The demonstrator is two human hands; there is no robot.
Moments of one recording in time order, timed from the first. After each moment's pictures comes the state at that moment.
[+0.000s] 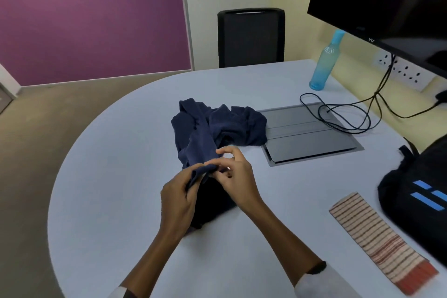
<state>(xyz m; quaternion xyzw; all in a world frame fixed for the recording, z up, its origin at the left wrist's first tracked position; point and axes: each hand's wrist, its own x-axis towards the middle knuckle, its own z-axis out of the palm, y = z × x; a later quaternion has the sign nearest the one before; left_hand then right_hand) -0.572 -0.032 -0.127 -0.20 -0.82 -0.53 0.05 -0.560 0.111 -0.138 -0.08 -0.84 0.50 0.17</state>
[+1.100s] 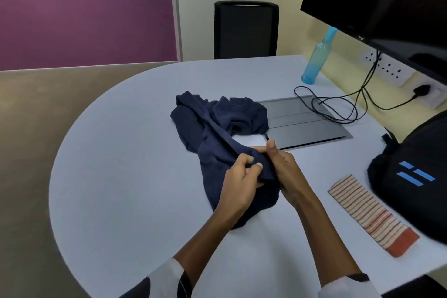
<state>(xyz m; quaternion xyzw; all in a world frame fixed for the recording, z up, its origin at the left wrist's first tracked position) -0.547 -0.008 -0.118 -0.16 -0.69 -0.66 -0.25 -0.510 0.114 -0.112 -0.19 -0.68 0.70 0.10</state>
